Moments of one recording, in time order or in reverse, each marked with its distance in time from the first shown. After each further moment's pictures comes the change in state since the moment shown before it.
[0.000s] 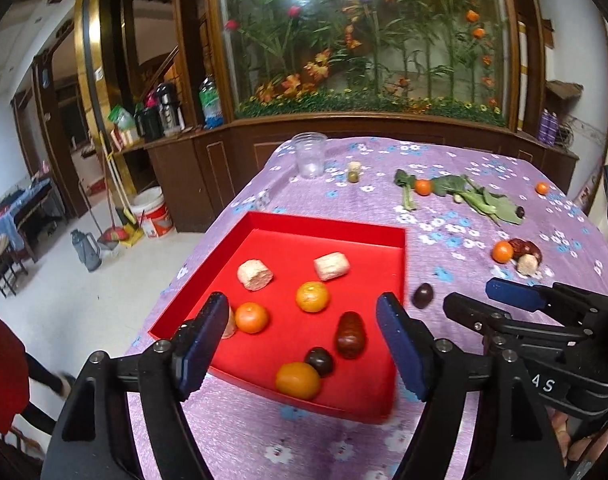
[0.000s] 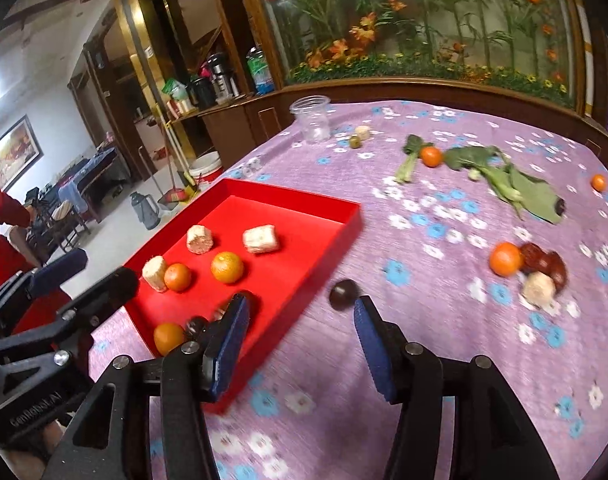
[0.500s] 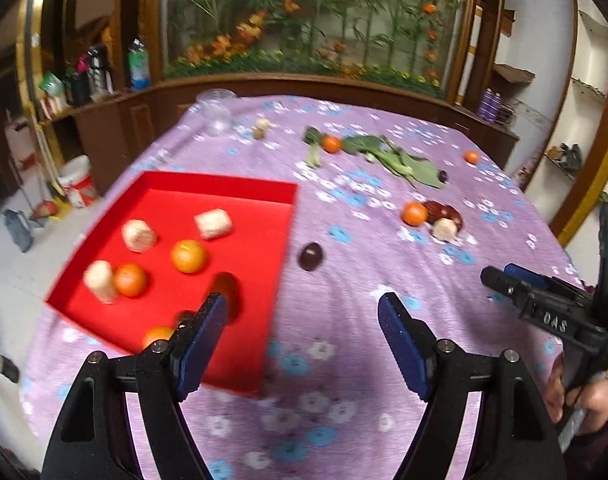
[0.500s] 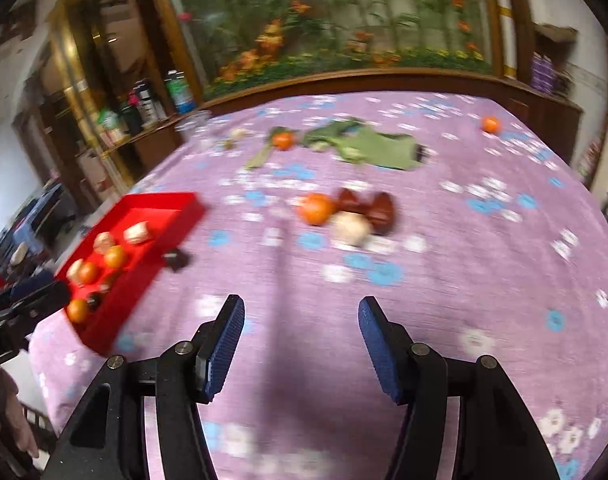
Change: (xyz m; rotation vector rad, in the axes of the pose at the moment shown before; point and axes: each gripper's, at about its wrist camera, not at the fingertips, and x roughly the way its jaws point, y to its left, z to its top) left arm 0.021 -0.056 -0.011 -0.009 0.158 -0.292; right arm -0.064 -0.137 -0.045 0.183 -0.014 -0.197
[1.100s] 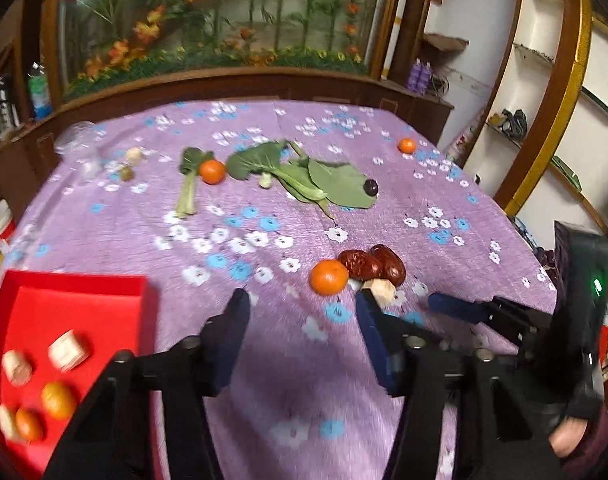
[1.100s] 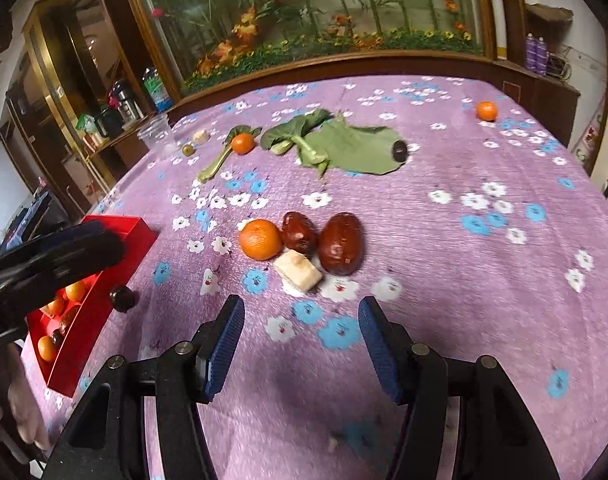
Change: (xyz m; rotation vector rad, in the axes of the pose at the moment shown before) left arm 0.110 -0.081 0.091 0.170 0.073 -0.233; right arm 0.062 -0.014 0.042 0.009 0.063 0.006
